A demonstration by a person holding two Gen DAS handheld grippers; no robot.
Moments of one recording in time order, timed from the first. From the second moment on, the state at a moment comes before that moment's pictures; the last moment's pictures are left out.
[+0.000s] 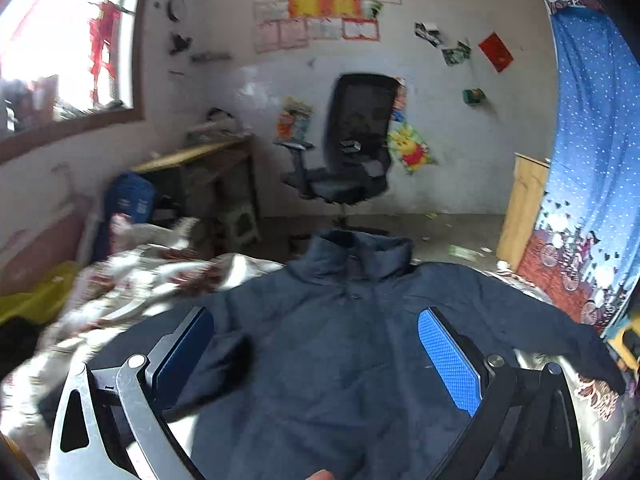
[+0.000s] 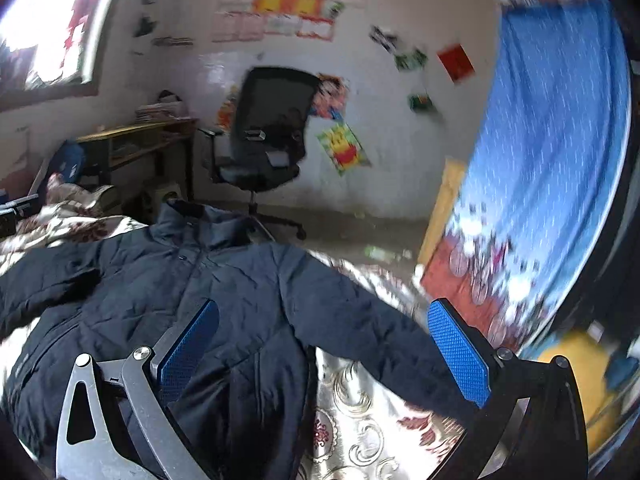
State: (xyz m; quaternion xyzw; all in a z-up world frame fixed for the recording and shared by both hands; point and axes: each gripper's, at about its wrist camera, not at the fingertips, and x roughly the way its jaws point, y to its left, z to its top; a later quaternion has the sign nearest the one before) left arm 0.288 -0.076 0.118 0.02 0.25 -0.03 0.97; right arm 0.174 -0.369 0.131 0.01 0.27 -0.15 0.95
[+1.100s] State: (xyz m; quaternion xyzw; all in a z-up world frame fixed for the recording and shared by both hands) left arm 0.463 -0.321 -0.100 0.08 0.47 -0.13 0.87; right arm 0.154 -0.582 -0.092 0.56 0.20 -0.30 0.75
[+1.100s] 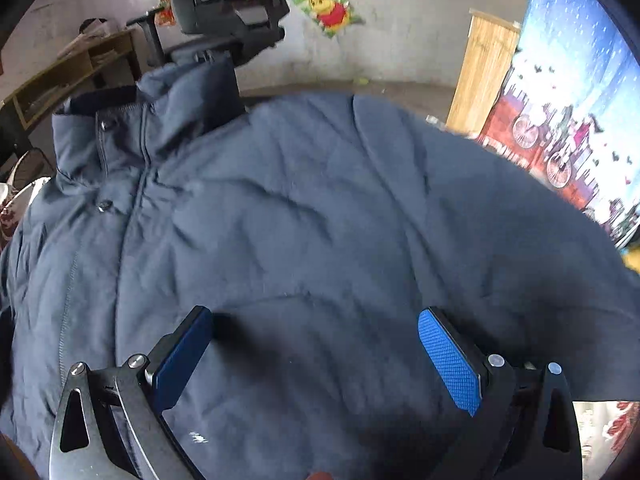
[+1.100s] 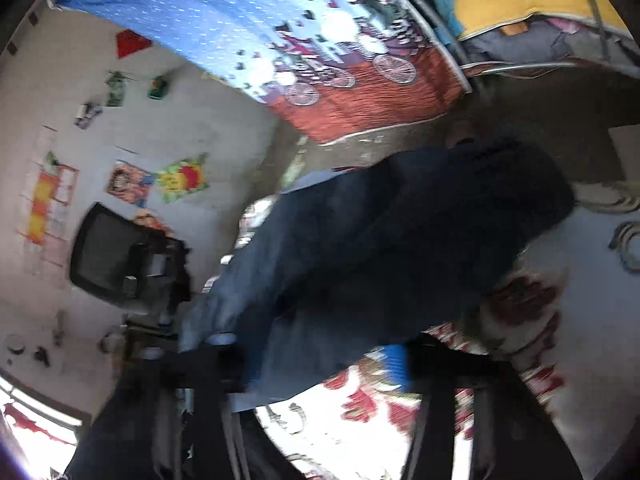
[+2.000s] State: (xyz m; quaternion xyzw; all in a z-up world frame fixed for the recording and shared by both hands) left arm 0.428 -0.025 0.033 -0.04 0.39 0.04 0.92; right arm 0.377 -0.319 0.144 -0.03 0.15 0.01 0.99
